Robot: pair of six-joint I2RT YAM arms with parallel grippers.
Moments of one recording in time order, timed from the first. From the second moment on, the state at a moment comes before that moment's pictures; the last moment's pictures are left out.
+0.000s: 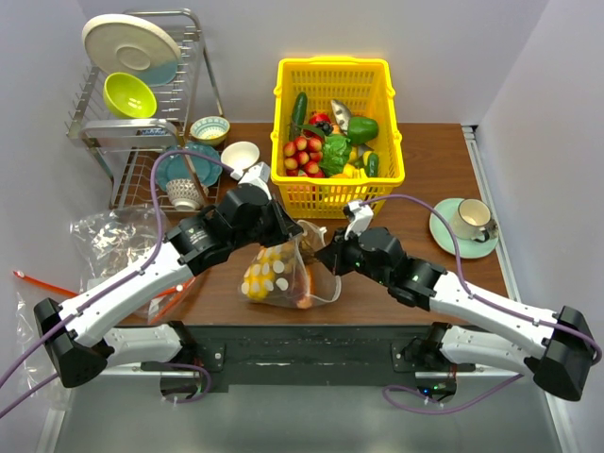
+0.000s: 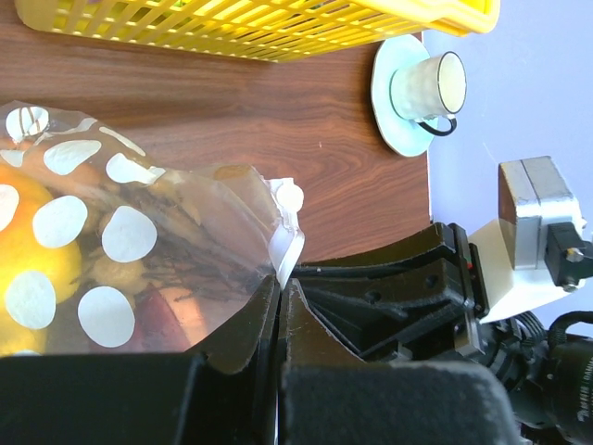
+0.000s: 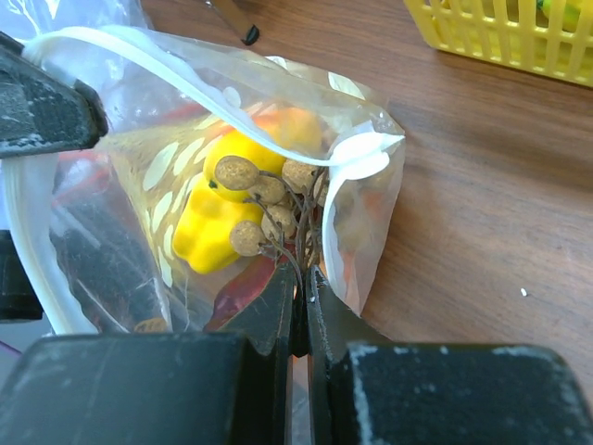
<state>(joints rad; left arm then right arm) -0.86 1.16 1.16 -0.57 -0.11 -0.98 0.95 1.00 0.68 -0.09 0.13 0.59</state>
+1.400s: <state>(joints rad) -0.86 1.08 1.11 -0.56 -0.11 -0.96 1.01 0.95 0.97 -0.45 -0.11 0.53</state>
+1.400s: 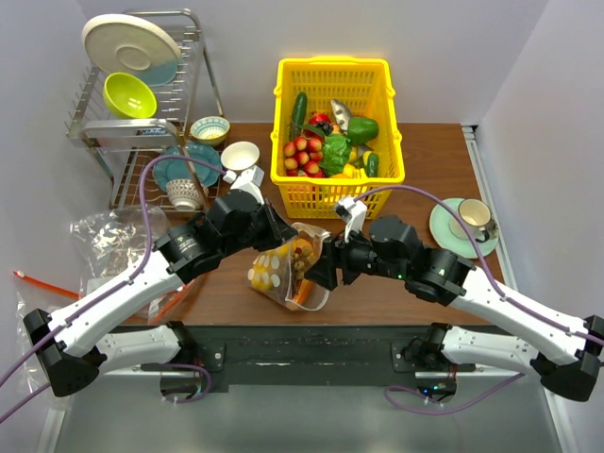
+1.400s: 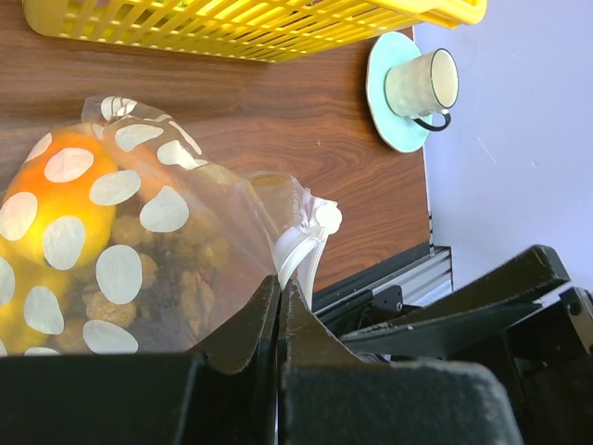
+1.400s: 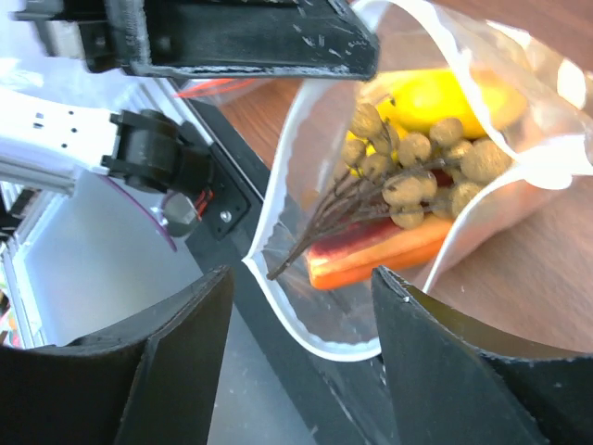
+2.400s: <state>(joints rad) -0.86 1.07 1.03 -0.49 -0.09 -0.98 1.01 1.28 0.87 -0.33 -0.09 0.98</state>
